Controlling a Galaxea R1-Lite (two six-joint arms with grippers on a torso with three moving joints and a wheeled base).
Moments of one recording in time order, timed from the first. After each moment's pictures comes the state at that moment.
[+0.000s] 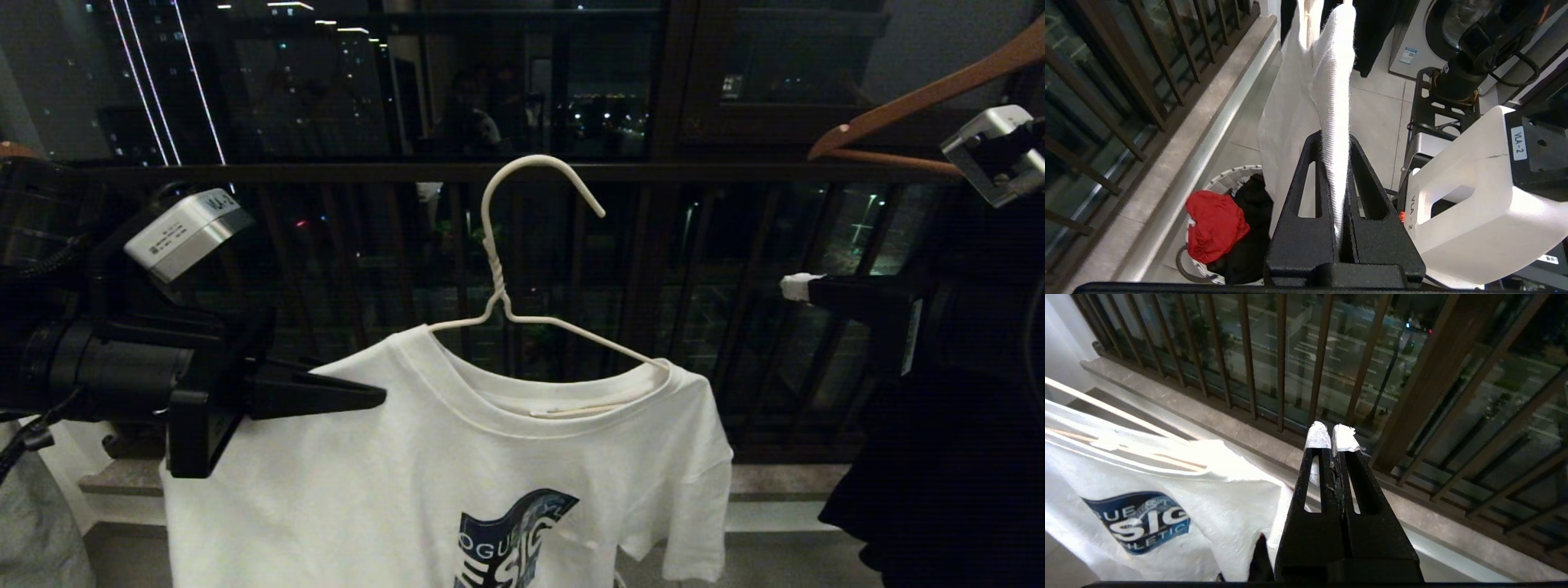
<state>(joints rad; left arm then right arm) -0.17 1.40 -1.06 0.28 -1.08 0.50 0.46 1.25 -0.97 -0.08 -0.04 -0.03</state>
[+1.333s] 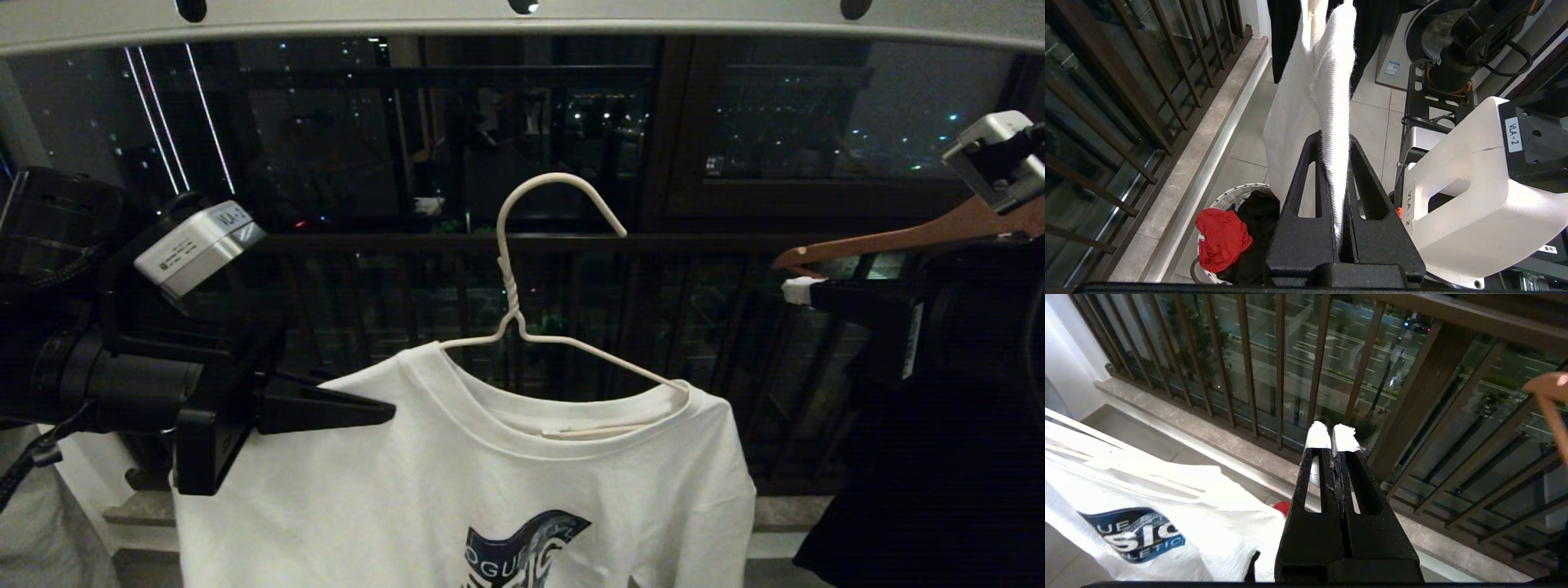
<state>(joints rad) -0.21 1.40 -1.05 0.28 -1.08 0.52 0.46 1.25 -0.96 -0.08 -0.04 -0.03</state>
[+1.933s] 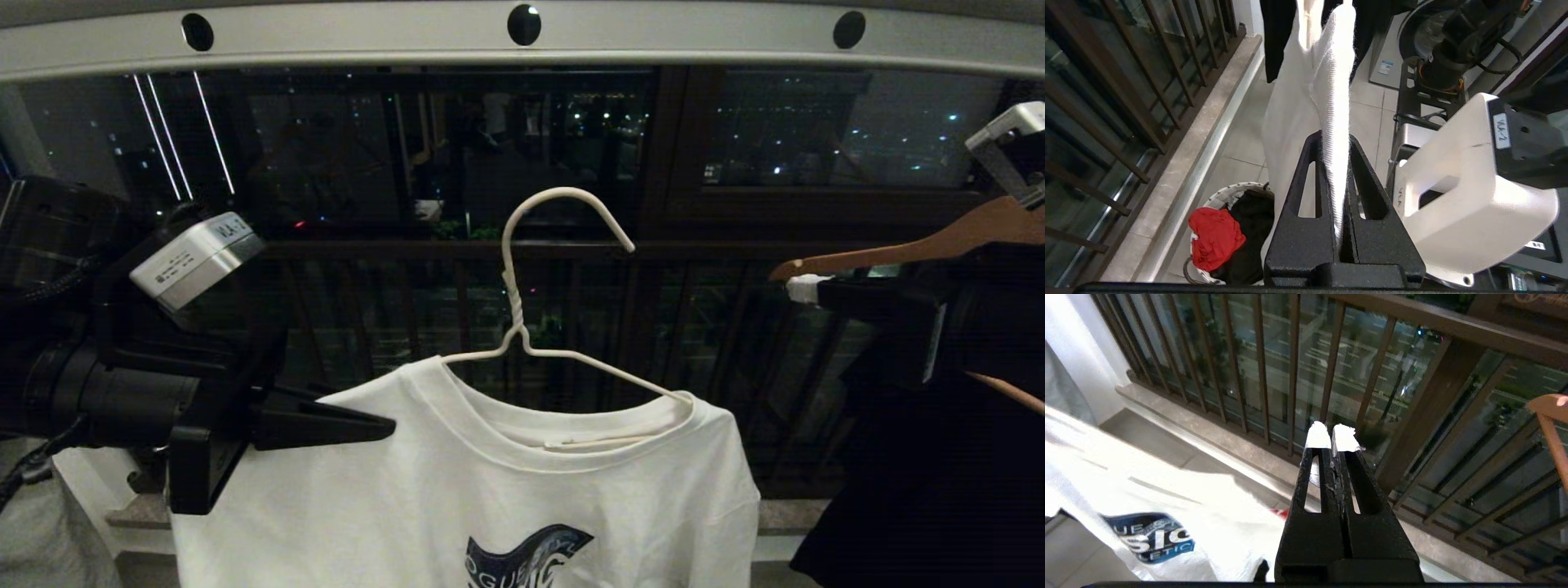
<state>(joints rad) -0.22 1.38 -1.02 0.28 -1.08 0.51 0.46 1.23 -0.96 -0.08 0.01 -0.03</state>
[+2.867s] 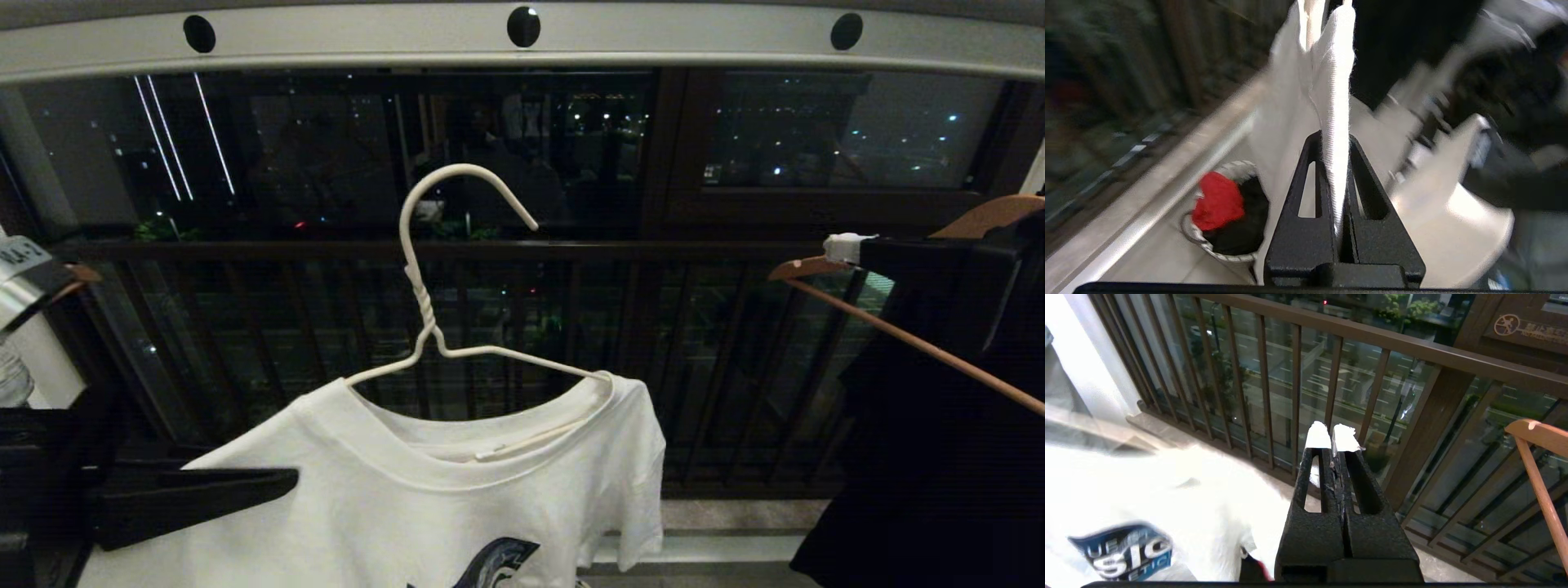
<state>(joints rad) -0.22 1.00 -0.82 0.21 -0.81 0.14 0.46 1.18 -1.00 -0.08 0.01 0.00</state>
